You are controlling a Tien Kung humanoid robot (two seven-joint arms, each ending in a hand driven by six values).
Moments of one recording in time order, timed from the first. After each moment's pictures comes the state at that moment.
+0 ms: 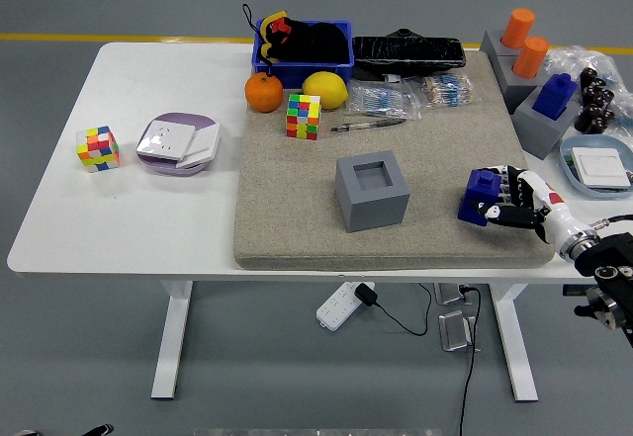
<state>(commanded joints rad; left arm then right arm) -0.23 0.18 -0.02 -0.21 -0.30 0.00 0.15 0.43 -0.26 1.03 0.78 -1.15 0.05 0.24</state>
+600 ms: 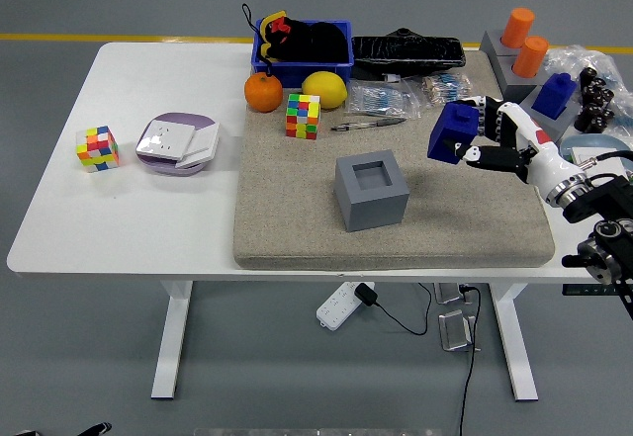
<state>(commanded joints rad) -0.23 0.18 -0.04 -0.21 -0.30 0.00 0.14 0.51 -0.28 1.03 1.07 -1.12 0.06 0.22</state>
